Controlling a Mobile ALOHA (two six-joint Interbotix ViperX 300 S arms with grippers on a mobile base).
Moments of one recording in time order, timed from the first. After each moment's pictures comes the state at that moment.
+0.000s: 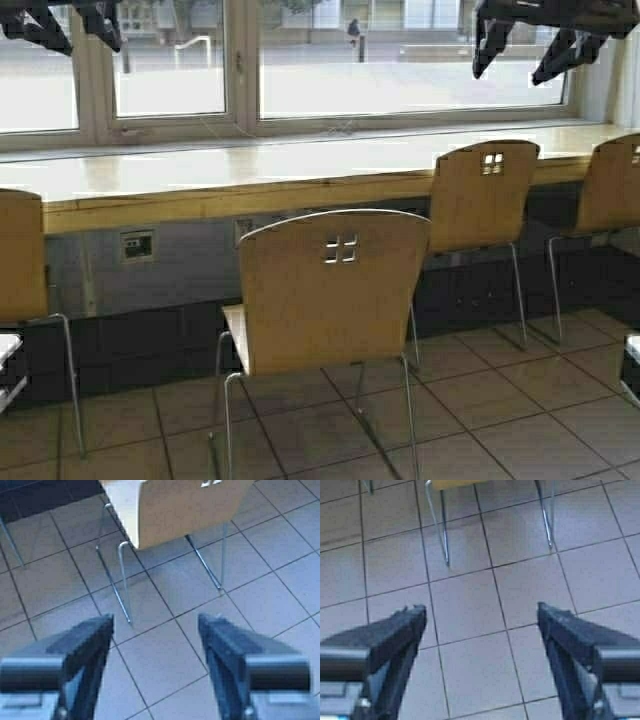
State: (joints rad) left arm -0.20 -0.53 0.92 -0.18 0.11 0.12; right arm 0.29 -0.33 0.78 0.02 0.24 0.09
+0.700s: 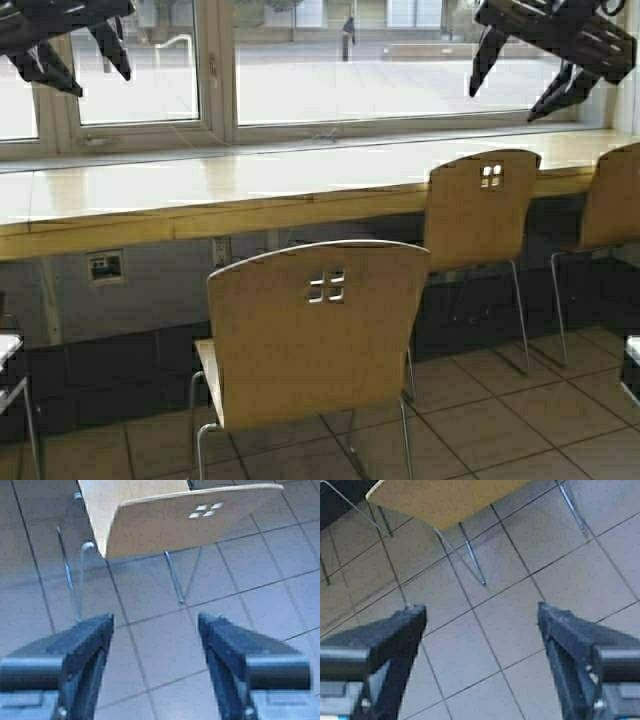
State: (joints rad) left arm -0.19 -0.43 0.91 -0.34 0.14 -0.06; right arm 0.26 -0.26 0.79 0.36 0.25 0.09
